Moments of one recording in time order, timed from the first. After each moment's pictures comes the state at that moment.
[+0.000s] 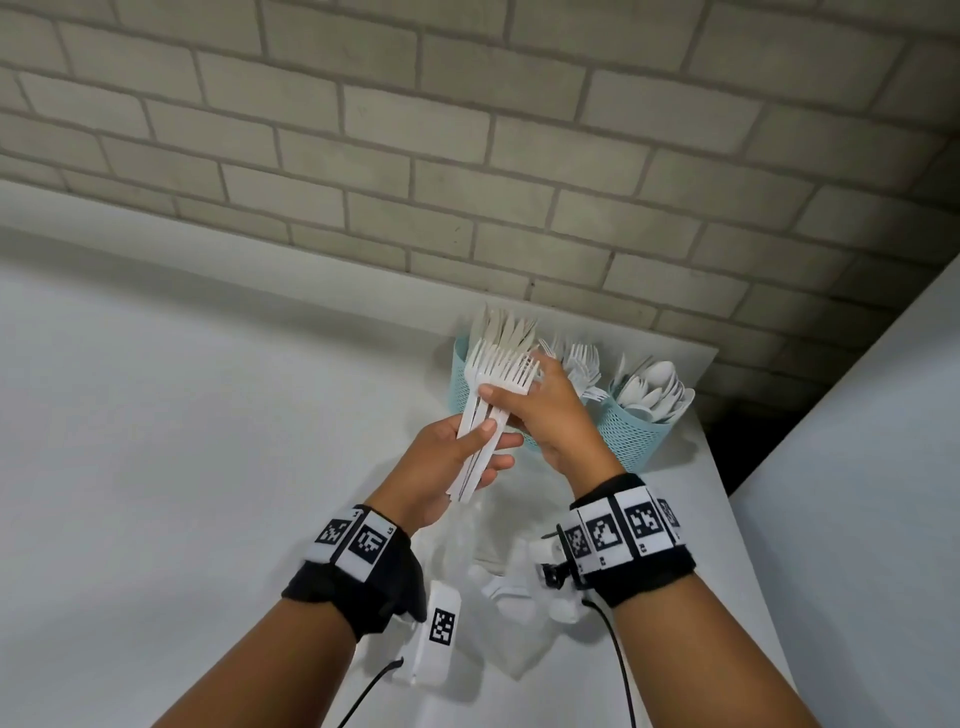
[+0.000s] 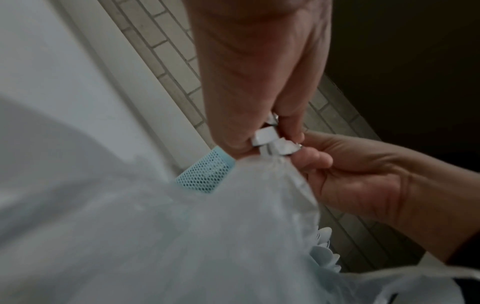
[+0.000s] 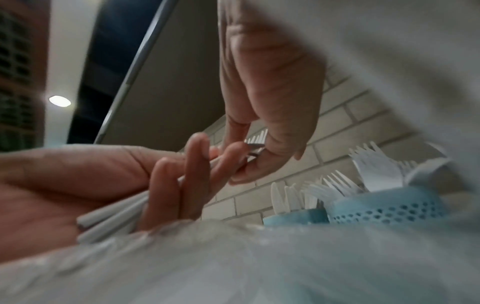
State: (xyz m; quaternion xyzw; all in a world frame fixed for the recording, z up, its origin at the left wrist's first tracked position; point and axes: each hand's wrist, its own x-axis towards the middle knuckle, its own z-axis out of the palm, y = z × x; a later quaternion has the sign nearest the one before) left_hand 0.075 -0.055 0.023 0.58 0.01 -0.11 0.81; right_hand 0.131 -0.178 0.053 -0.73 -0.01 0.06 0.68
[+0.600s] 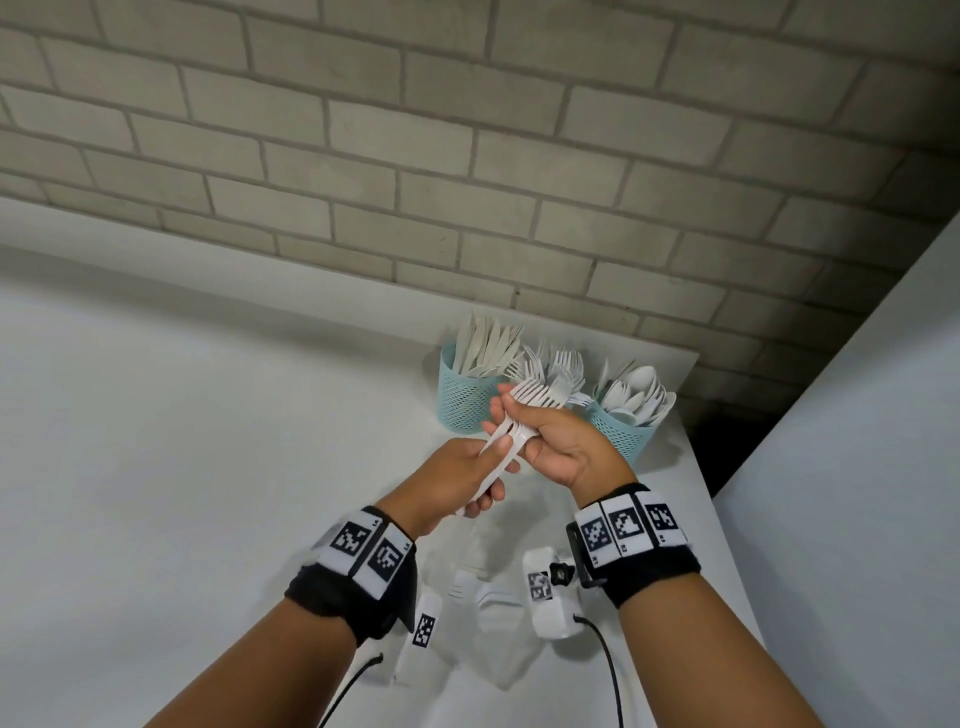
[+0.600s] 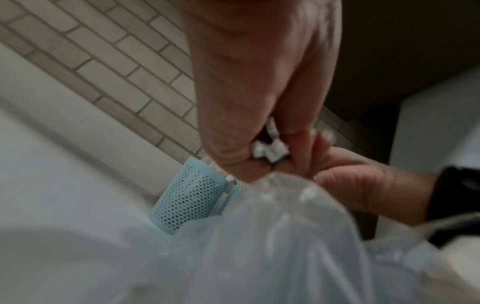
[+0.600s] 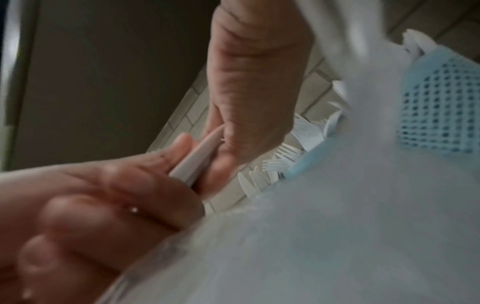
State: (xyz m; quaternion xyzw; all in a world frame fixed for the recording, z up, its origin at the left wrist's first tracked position) left_hand 0.078 -0.072 0.024 0.75 -0.02 -0.17 0.64; right_hand 0.132 -0.203 0.046 -0.48 0.07 0.20 0.85
